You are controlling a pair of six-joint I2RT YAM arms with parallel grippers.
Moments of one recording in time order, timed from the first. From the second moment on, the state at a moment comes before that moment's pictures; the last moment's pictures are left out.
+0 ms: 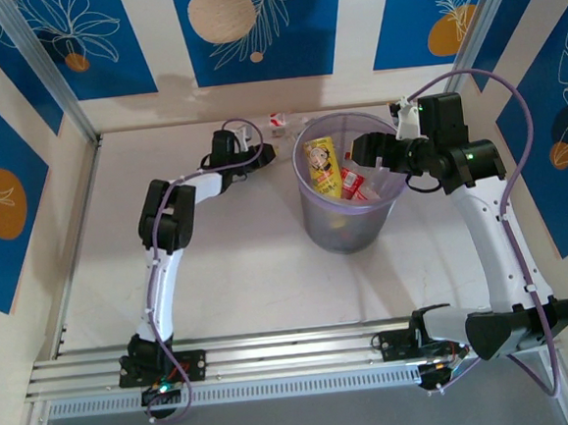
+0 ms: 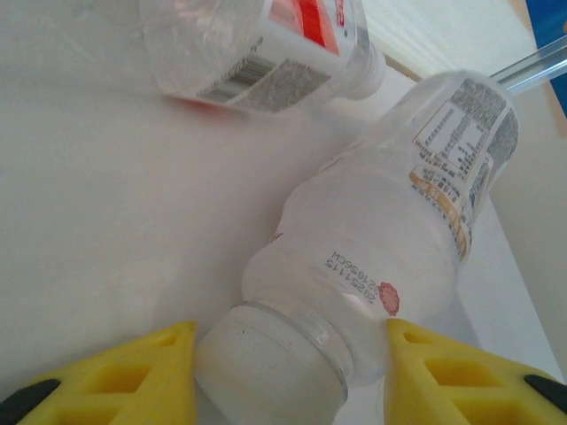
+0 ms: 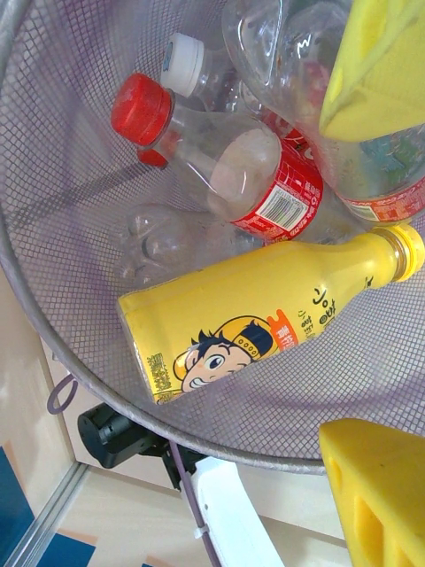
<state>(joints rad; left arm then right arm) -0.33 2.46 1.72 0.28 0.56 -0.65 0.14 1.24 1.52 -1.02 -0.36 0.33</state>
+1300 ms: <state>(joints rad) -0.22 1.69 0.90 0.25 0.49 -0.52 0.19 1.23 1.53 -1.02 -0.36 0.33</state>
